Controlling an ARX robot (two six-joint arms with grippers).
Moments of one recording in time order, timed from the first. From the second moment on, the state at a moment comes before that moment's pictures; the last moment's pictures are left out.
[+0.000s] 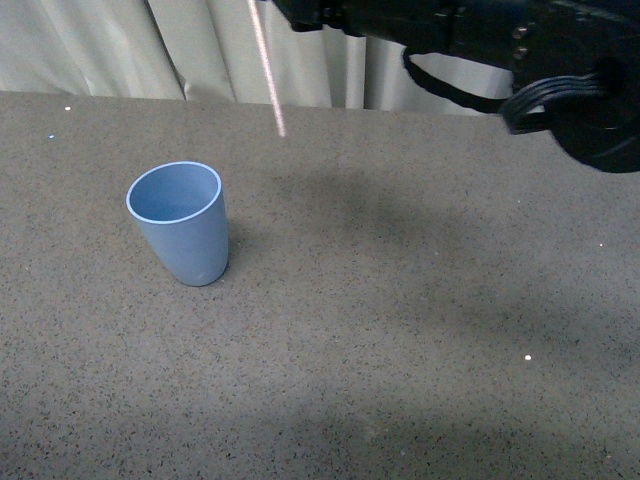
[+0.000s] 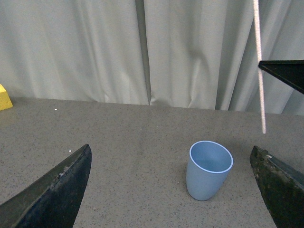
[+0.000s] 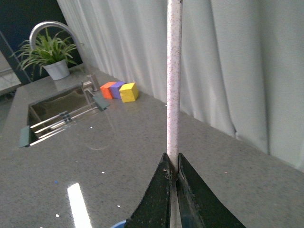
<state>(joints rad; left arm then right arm) 0.00 0.00 0.02 0.00 0.00 0.00 0.46 2.12 1.12 1.03 -0.58 0.25</state>
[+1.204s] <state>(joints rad) 0.00 0.00 0.02 0.00 0.00 0.00 0.57 2.39 1.28 1.01 -0.57 0.23</state>
